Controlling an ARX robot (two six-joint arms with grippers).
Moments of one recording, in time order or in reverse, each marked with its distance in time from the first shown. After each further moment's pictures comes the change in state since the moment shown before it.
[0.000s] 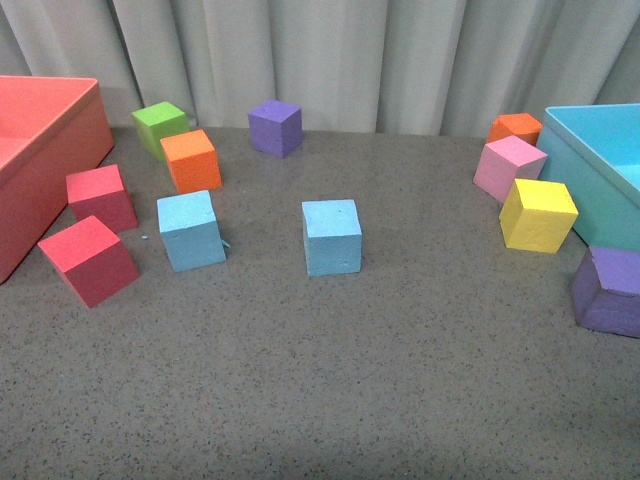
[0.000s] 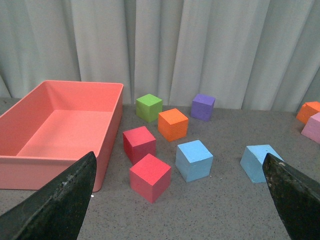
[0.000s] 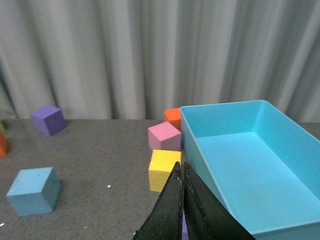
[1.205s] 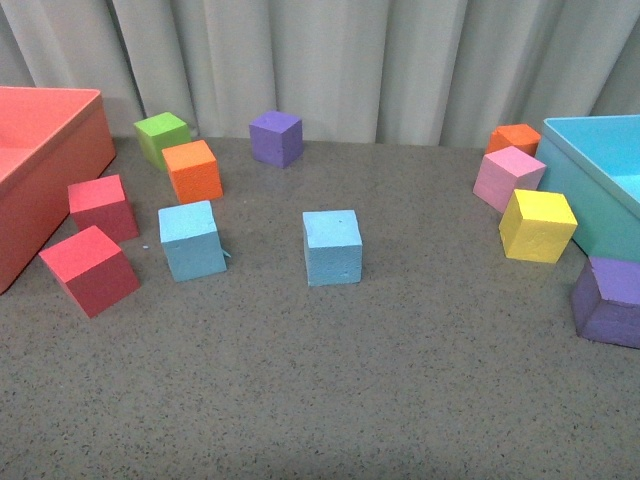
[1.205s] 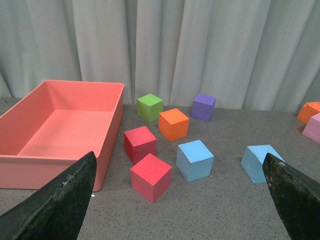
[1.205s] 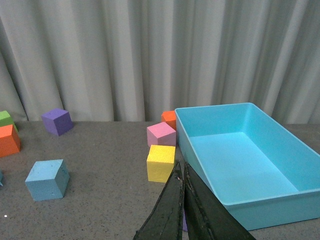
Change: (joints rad) left arm 0.000 0.000 0.000 0.000 0.000 0.000; right arm -0.051 -0.814 -0.066 -0.724 -0.037 0.000
